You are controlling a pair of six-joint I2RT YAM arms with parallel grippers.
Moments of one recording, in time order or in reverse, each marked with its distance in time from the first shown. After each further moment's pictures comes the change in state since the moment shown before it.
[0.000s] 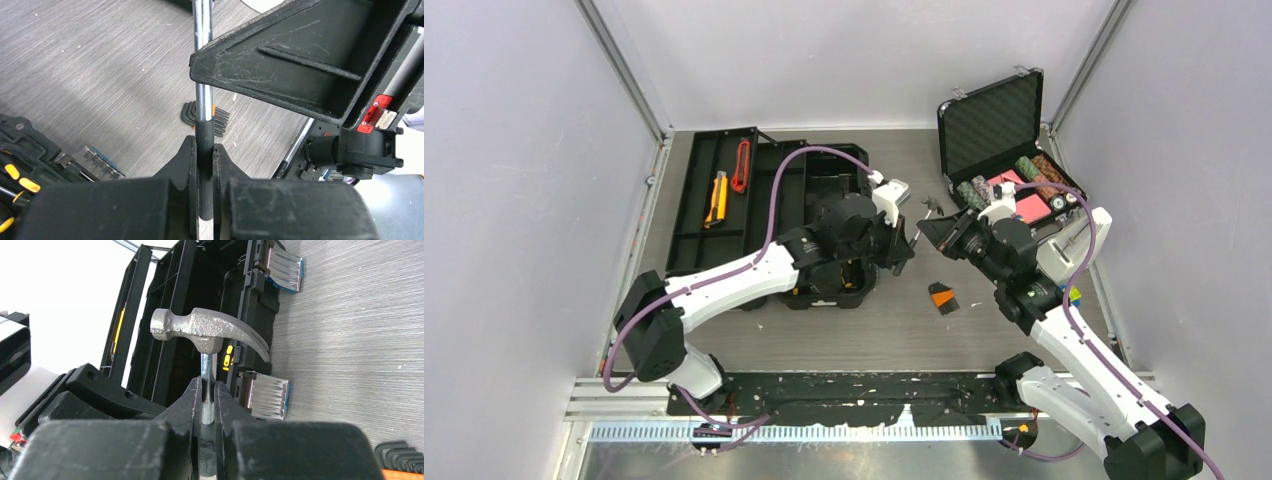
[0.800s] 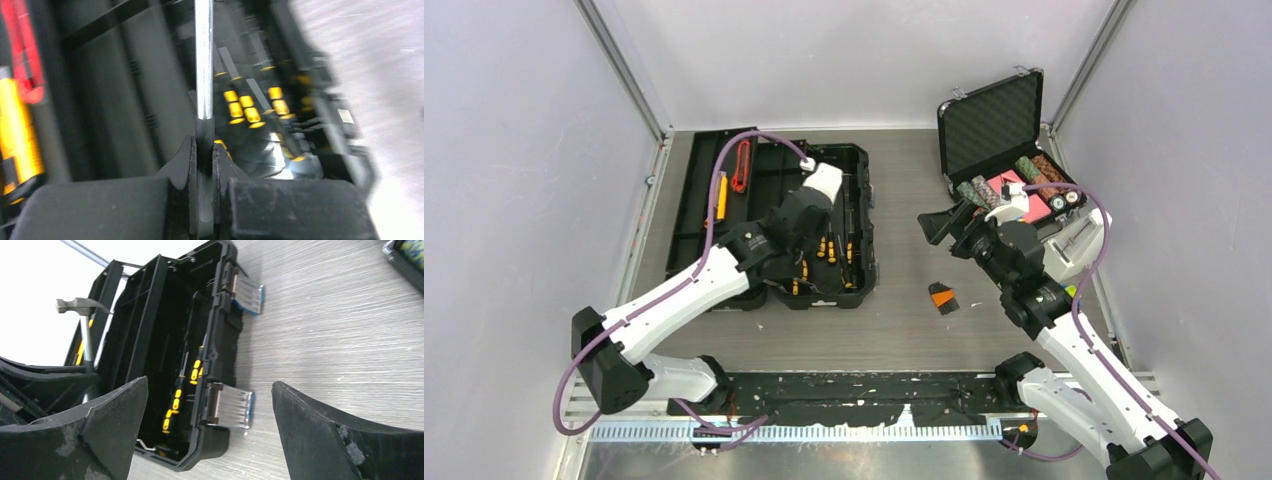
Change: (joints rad) left arm 0.096 -0.235 0.004 -0.446 -0.609 0.241; right arm 0.002 -0.051 0.026 -0.076 0.122 -0.133
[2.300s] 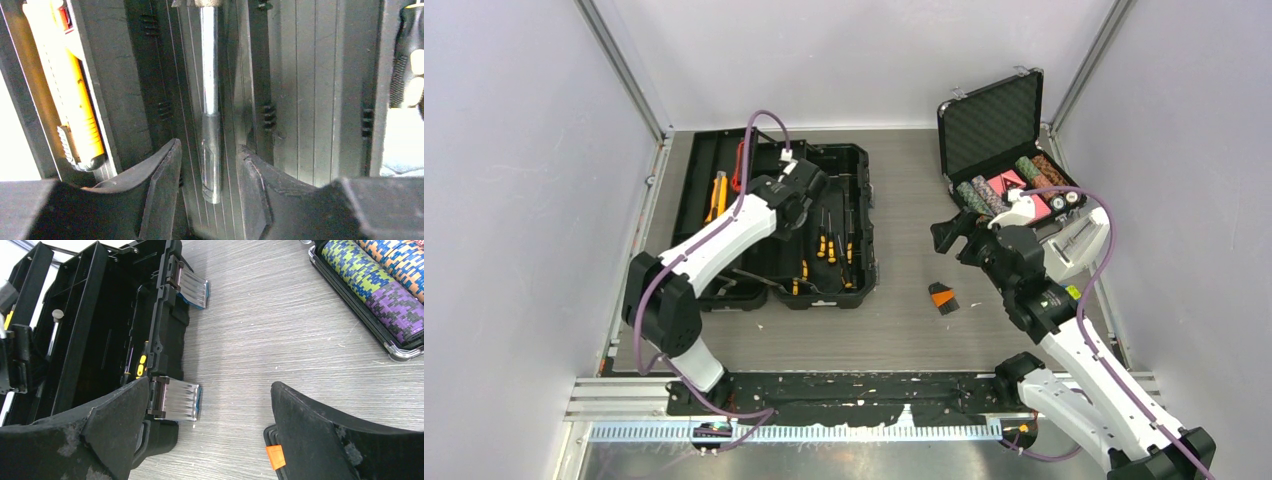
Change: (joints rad) left arm 0.277 0.357 0.203 -0.425 -0.197 -0.058; right arm 0.000 -0.046 0.005 -0.154 0.145 -0.155
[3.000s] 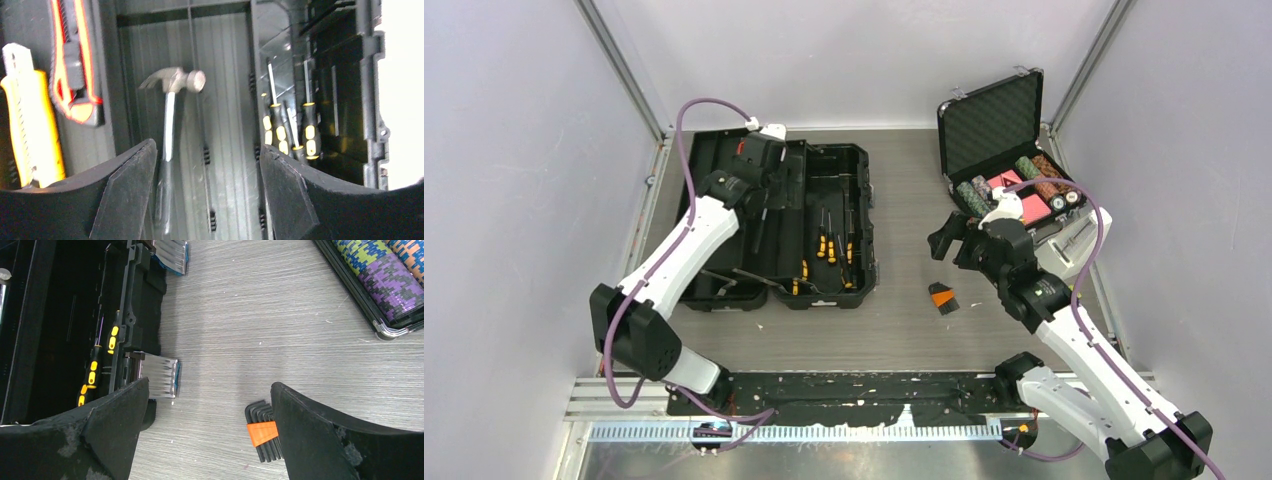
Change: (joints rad) left arm 0.127 -0.182 0.000 0.258 0.390 -0.047; right arm 0.000 0.084 0.047 -0.121 -0.026 -0.060
